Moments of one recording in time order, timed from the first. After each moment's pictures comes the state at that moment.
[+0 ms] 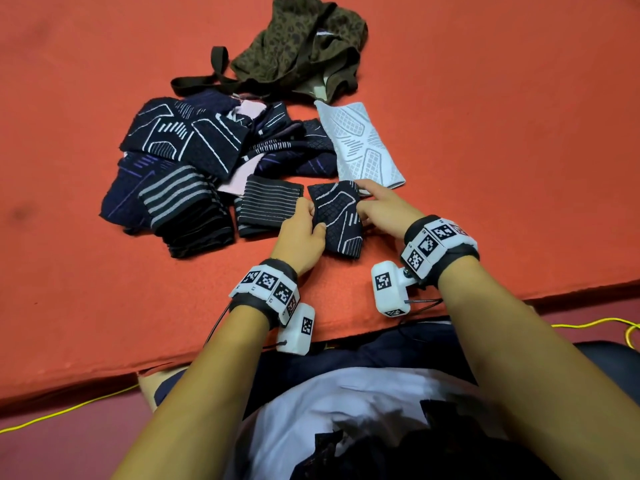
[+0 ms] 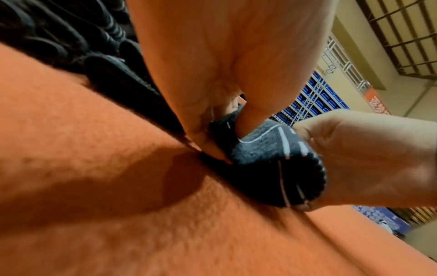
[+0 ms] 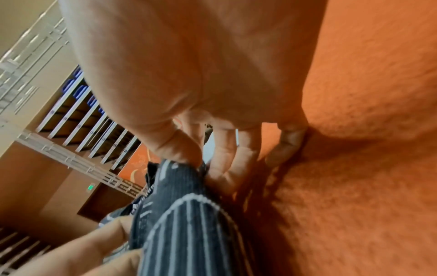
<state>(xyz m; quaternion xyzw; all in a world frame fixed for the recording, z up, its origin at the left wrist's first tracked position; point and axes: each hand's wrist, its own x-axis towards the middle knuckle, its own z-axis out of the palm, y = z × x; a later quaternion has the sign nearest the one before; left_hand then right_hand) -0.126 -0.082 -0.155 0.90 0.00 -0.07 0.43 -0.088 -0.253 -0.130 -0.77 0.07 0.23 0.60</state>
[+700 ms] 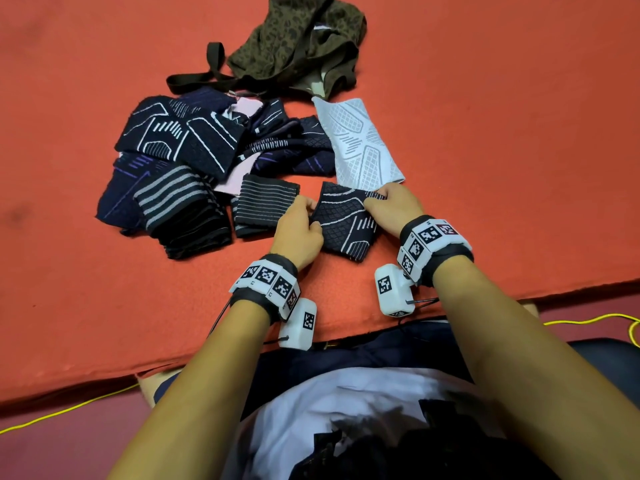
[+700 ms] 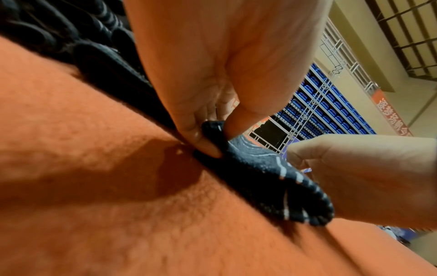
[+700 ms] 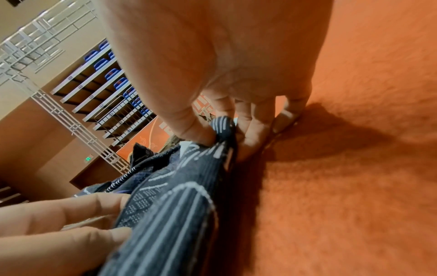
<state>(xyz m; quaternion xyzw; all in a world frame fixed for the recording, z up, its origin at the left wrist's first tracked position) -0.117 -0.085 -0.156 0.90 0.02 -0.07 0.43 -0.078 -0.269 -0.147 -0.90 0.12 0.15 0.40</state>
